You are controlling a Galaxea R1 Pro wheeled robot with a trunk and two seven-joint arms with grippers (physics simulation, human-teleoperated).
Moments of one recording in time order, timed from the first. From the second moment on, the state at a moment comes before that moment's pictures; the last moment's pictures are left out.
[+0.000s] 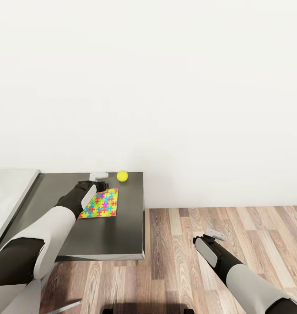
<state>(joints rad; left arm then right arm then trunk) -1.11 0.04 -0.12 -0.44 0.24 0.45 0.19 -0.72 -0.06 0.49 -0.51 -0.87 0.29 -0.68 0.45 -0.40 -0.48</state>
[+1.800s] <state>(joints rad) -1.11 0.04 -0.12 -0.45 0.23 0.45 0.20 -0.72 -0.06 0.50 -0.51 -0.87 0.29 -0.68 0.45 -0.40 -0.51</state>
